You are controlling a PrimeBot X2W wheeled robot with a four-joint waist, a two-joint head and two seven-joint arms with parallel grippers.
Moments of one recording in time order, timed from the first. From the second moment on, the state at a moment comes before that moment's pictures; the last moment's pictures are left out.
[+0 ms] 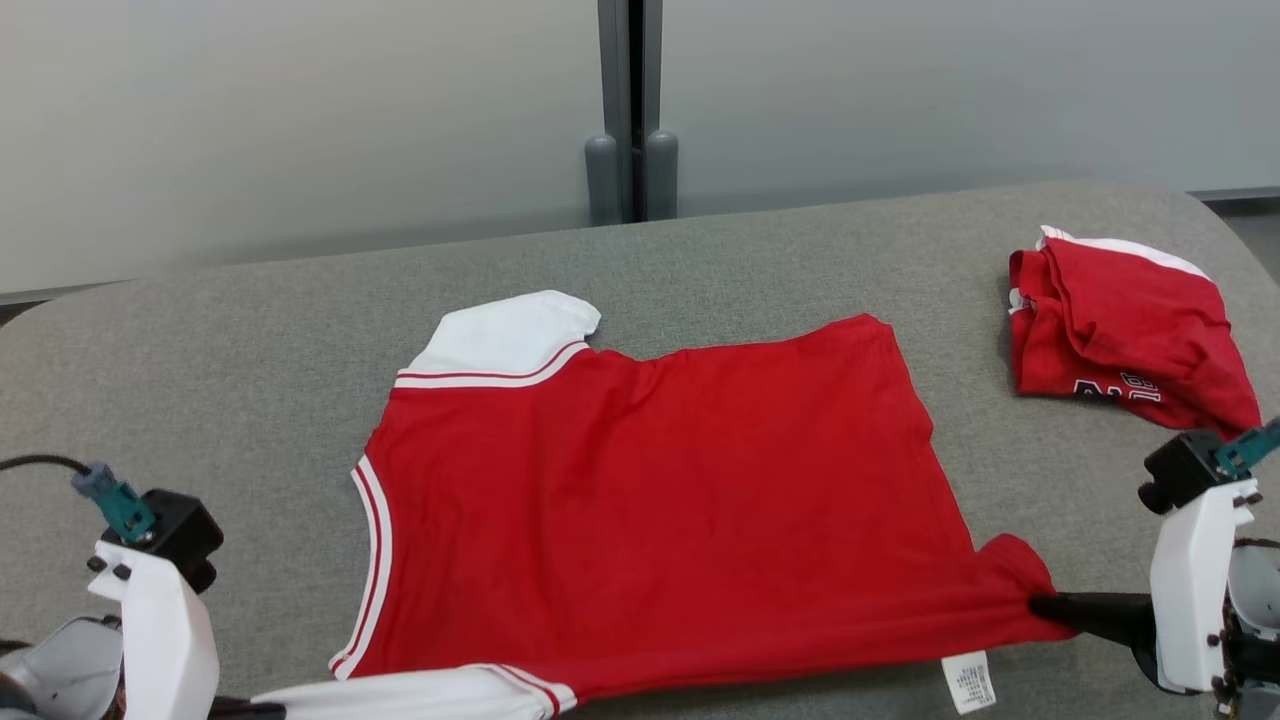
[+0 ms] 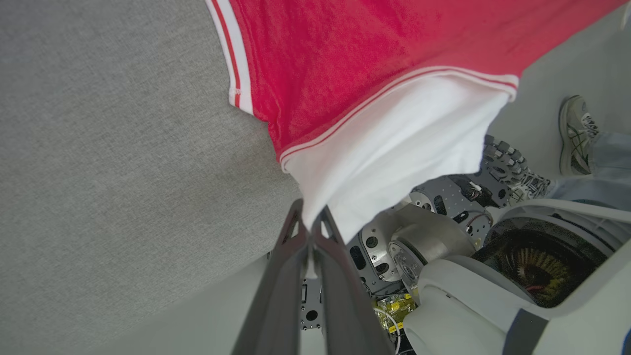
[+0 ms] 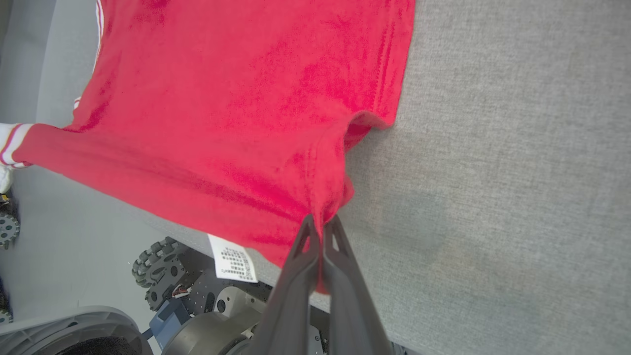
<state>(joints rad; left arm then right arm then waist) -0.33 1.15 -0.76 -0.37 -1.41 0.18 0.91 -0.58 -0.98 1.16 0.15 1.51 0.13 0.52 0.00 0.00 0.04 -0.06</state>
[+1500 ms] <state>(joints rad) -0.30 0.74 -0.64 -0.07 -0.89 0.35 -0.02 -0.42 -0.69 0.73 0.35 1.30 0.13 -0.26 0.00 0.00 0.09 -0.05</state>
